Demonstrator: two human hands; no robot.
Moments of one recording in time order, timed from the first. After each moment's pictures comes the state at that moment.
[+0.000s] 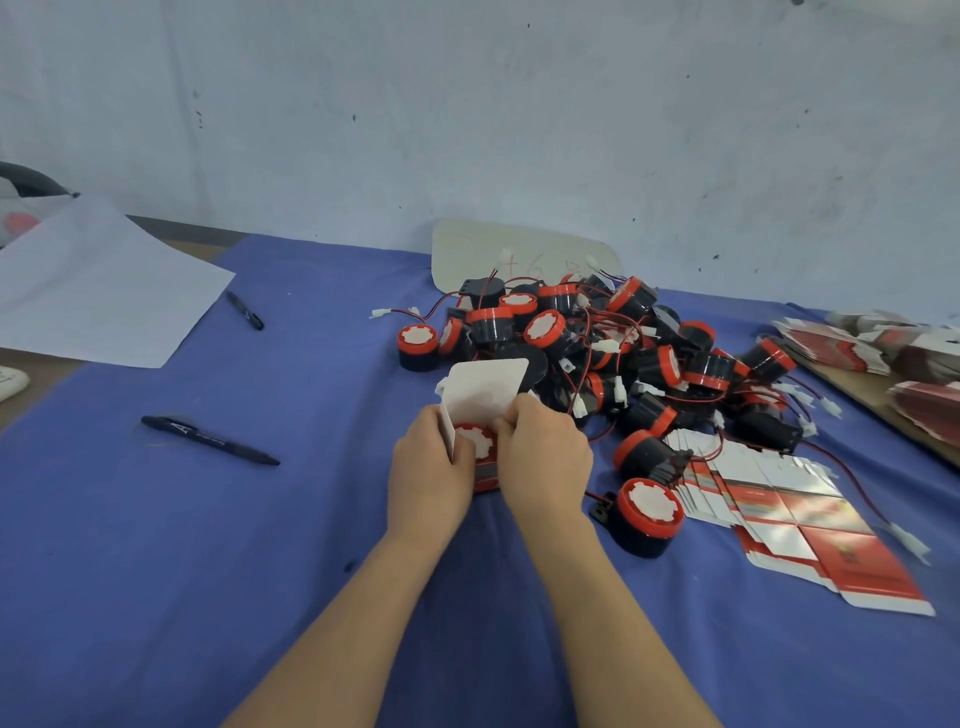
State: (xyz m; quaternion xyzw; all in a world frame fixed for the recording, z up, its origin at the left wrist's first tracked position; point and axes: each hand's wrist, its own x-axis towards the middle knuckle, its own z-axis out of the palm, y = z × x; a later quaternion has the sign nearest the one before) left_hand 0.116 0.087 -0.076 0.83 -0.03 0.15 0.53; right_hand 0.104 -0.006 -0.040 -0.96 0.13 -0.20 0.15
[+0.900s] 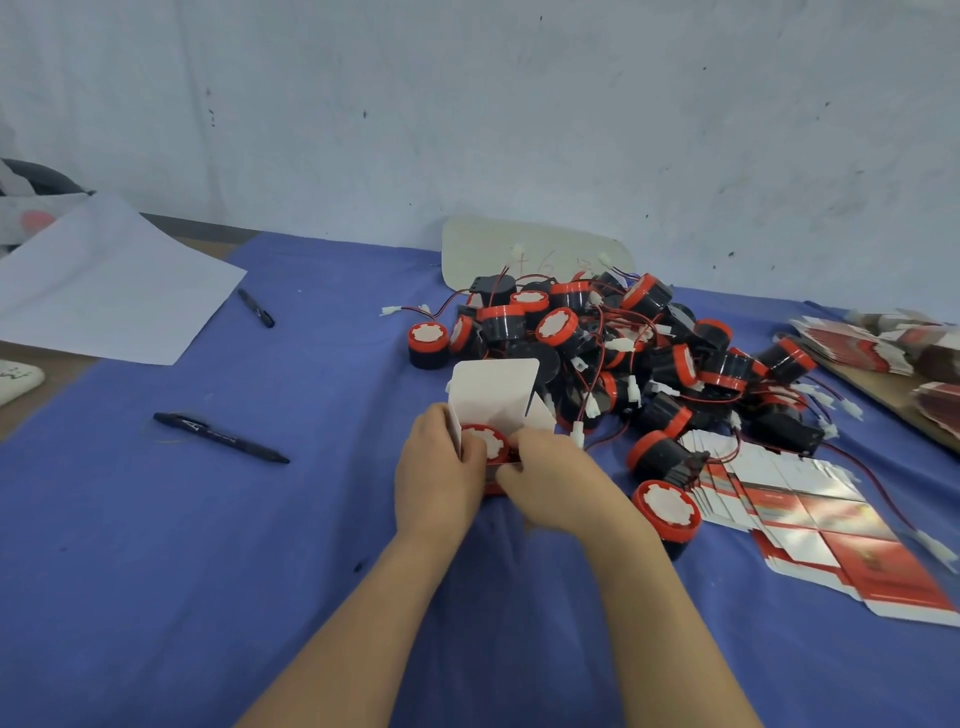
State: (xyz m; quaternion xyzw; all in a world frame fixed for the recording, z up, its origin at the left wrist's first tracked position) left_hand 0.114 0.086 -0.072 0.83 0.01 0.14 0.53; right_hand 0.087 -0.015 -0.023 -0.98 -0.01 0.04 0.17
